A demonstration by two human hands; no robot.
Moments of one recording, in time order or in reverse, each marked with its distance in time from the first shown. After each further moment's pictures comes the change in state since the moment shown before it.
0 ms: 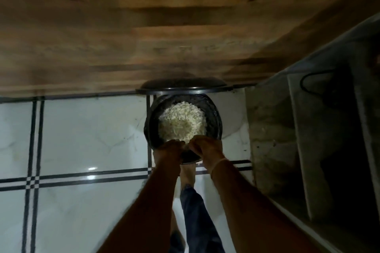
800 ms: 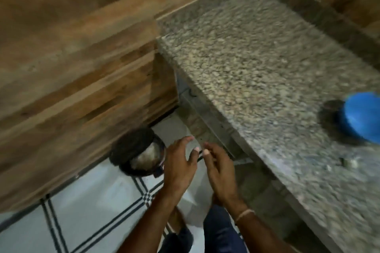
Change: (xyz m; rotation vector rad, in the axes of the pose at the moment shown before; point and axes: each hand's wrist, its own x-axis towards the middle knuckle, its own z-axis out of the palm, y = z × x) left_hand -0.499 -0.072 0.023 1.194 -0.569 1.203; right_hand -0.468 0.094 -0.272 0.094 0.419 -1.022
